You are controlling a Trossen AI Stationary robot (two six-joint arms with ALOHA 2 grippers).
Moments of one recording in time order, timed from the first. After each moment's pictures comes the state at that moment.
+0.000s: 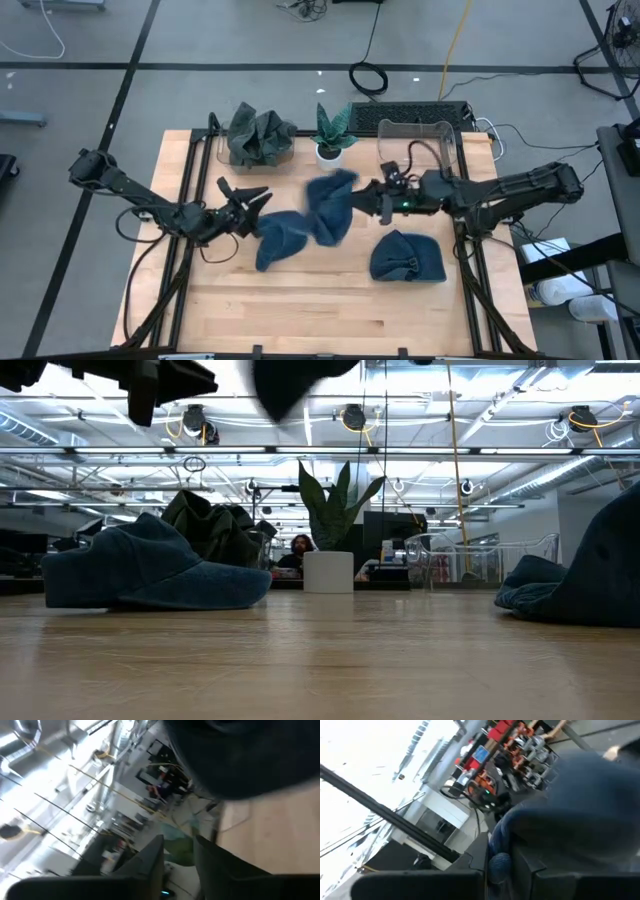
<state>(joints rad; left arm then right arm) -0.43 1.01 0.42 0.75 -1.01 1.08 0.14 1.18 0.96 0.31 0.16 0.92</state>
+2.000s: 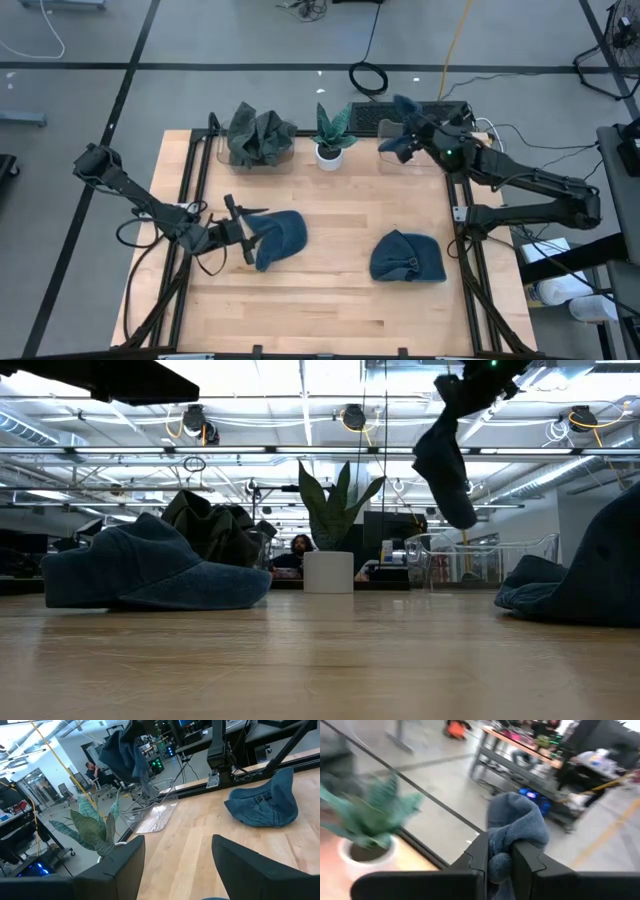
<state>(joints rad) -0.59 1.01 0.42 0.47 -0.97 0.25 -0.33 0.95 0.96 -0.36 0.80 -0.09</state>
